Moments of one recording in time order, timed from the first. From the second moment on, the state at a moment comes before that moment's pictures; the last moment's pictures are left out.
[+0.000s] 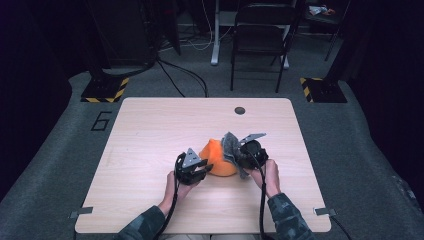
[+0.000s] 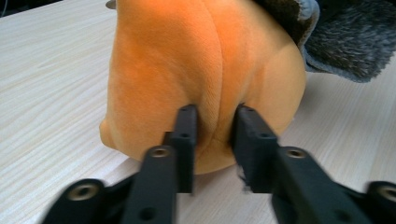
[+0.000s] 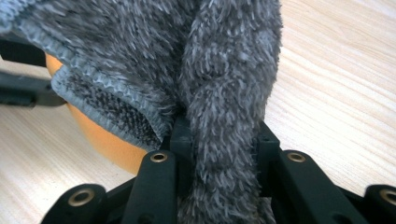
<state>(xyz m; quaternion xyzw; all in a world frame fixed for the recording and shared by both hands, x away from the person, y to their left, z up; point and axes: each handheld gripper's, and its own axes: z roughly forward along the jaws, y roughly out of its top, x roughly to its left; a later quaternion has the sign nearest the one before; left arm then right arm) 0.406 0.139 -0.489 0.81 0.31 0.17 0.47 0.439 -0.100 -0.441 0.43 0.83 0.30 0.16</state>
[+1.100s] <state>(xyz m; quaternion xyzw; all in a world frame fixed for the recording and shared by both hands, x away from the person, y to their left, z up) 0.399 0.128 -0.481 0.82 0.30 0.18 0.45 0.416 -0.069 -0.414 0.38 0.84 0.34 0.20</state>
